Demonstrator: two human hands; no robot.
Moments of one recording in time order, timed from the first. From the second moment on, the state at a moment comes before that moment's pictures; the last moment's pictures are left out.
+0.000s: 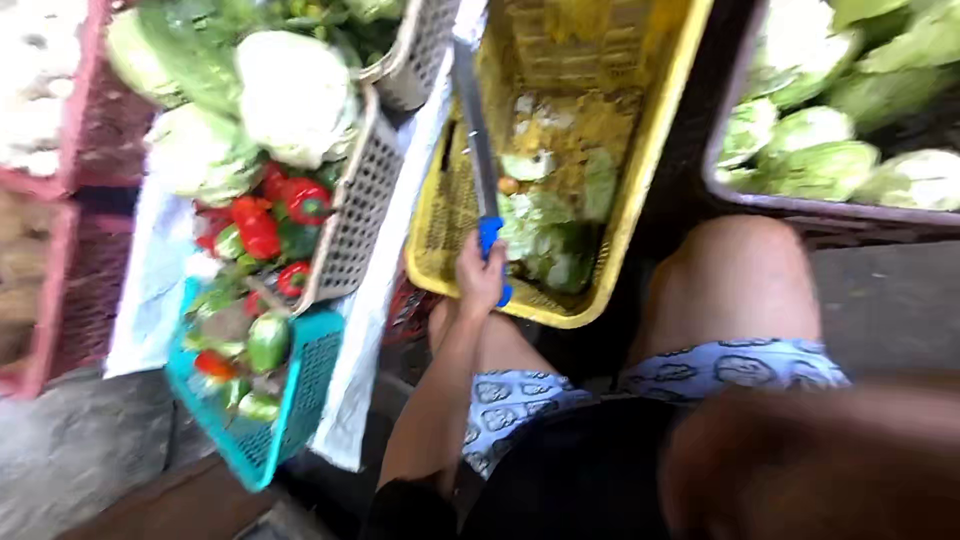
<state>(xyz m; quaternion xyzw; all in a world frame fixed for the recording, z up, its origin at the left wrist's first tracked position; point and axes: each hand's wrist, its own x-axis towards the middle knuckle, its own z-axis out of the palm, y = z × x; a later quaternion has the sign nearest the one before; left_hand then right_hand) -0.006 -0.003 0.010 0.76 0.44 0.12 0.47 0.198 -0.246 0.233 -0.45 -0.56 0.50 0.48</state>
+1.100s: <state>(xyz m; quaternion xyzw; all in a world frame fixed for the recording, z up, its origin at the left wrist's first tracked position) 0.009 -0.005 0.005 0.77 0.46 0.18 0.41 0.373 -0.281 0.119 -0.62 -0.11 0.43 0.64</state>
